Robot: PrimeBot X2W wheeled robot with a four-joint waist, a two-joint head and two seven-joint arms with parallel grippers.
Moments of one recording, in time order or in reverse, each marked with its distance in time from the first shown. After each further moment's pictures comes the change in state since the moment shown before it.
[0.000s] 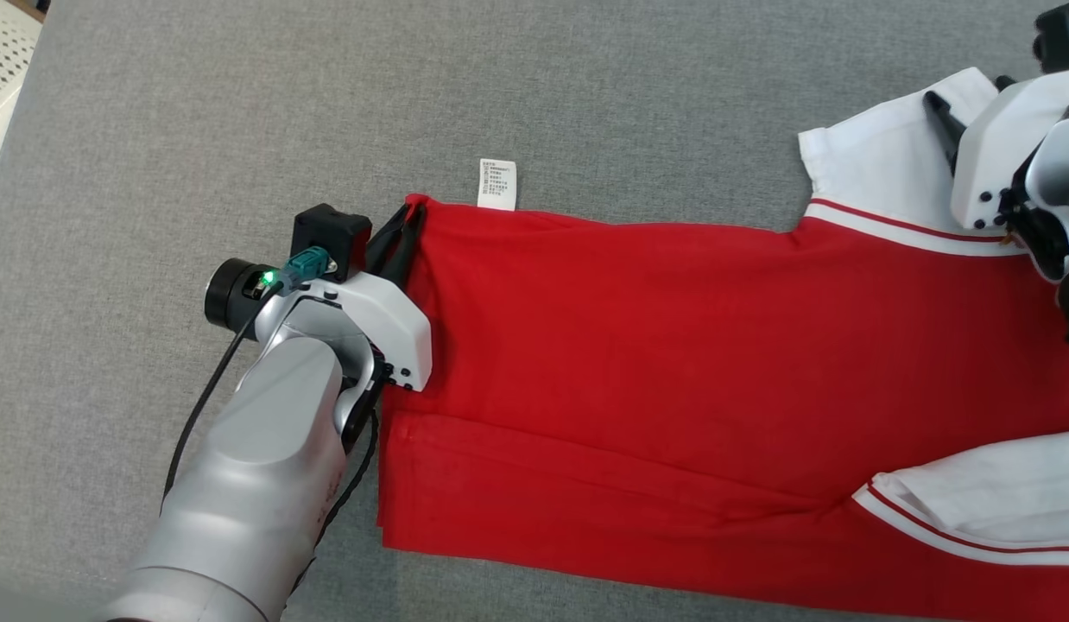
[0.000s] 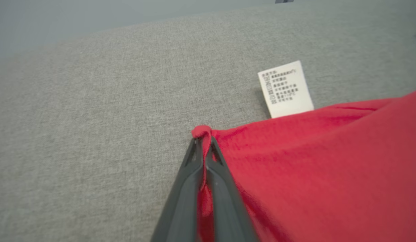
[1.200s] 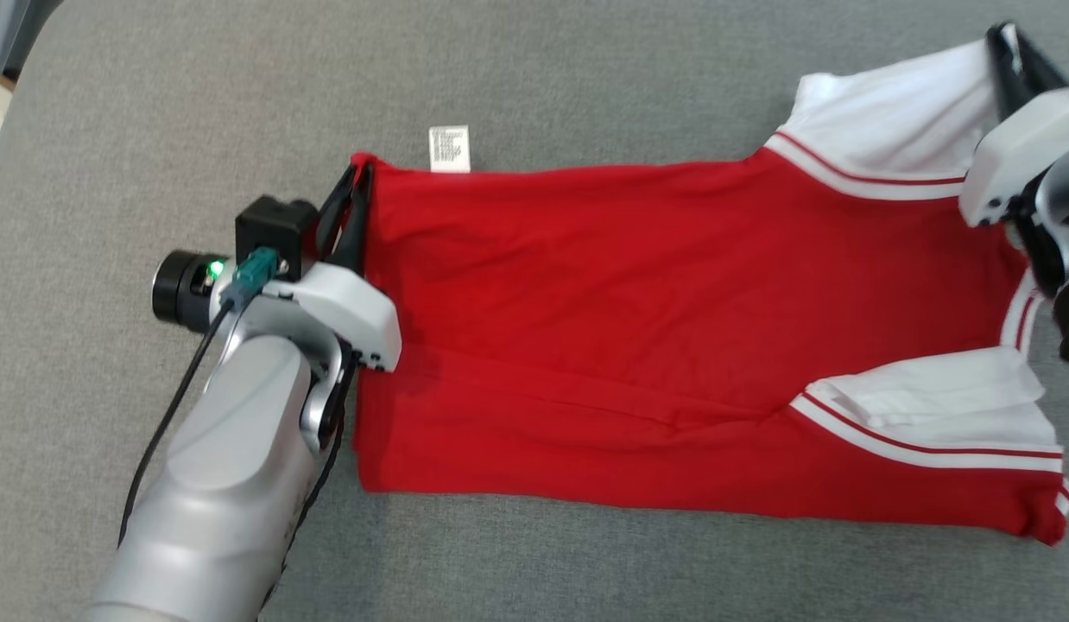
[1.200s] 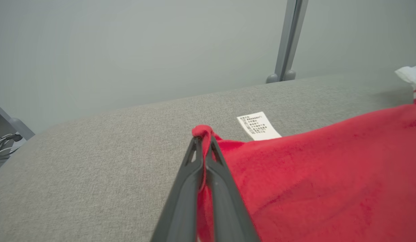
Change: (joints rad) left arm 0.078 0.071 0.061 -0.240 0.015 0.130 -0.020; right arm -0.013 0.018 -0.059 0.093 -0.116 0.000 -0.410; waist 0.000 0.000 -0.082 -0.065
